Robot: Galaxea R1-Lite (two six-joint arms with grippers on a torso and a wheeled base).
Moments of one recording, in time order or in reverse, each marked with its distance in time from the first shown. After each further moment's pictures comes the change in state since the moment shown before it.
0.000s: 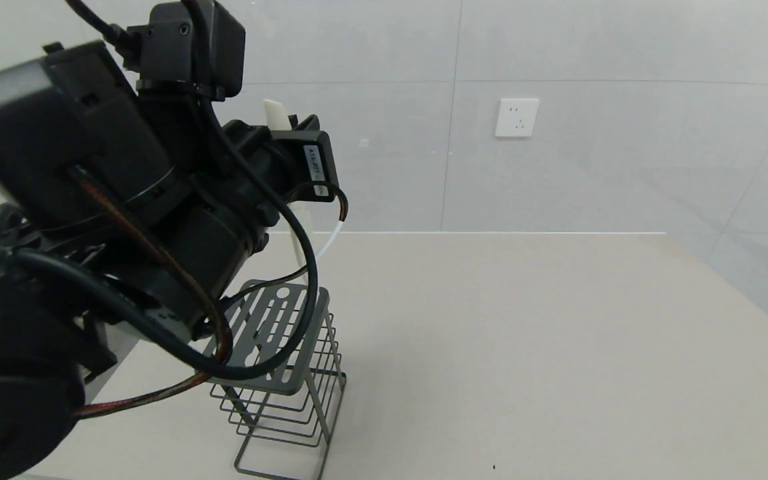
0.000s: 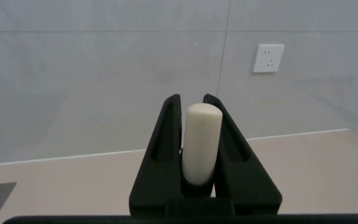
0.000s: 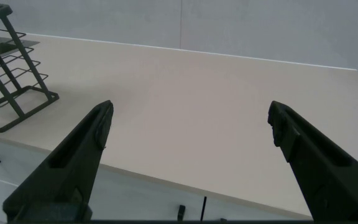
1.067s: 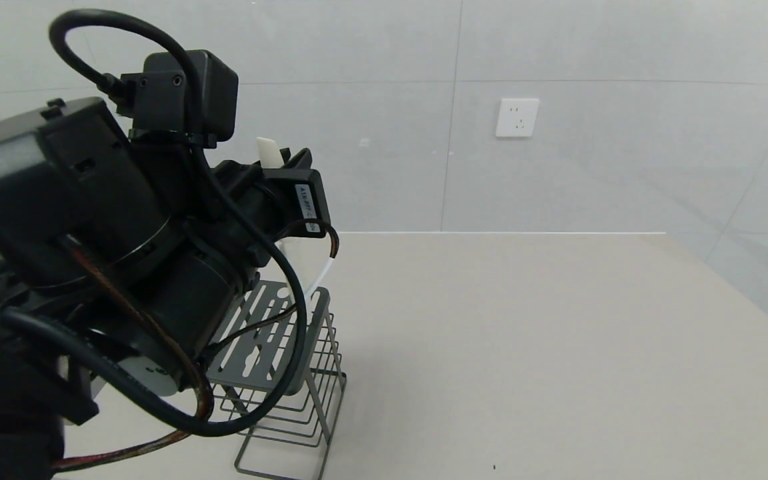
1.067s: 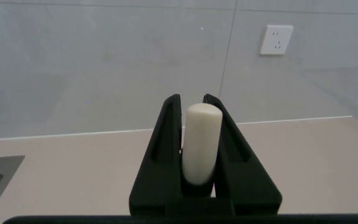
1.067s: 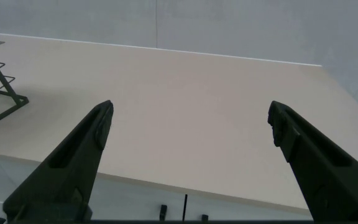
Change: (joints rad) left arm -0.028 -0.022 0.100 -0.026 0.046 -0.037; right arm 0.000 0.000 0.001 -0.001 -0.100 -0.020
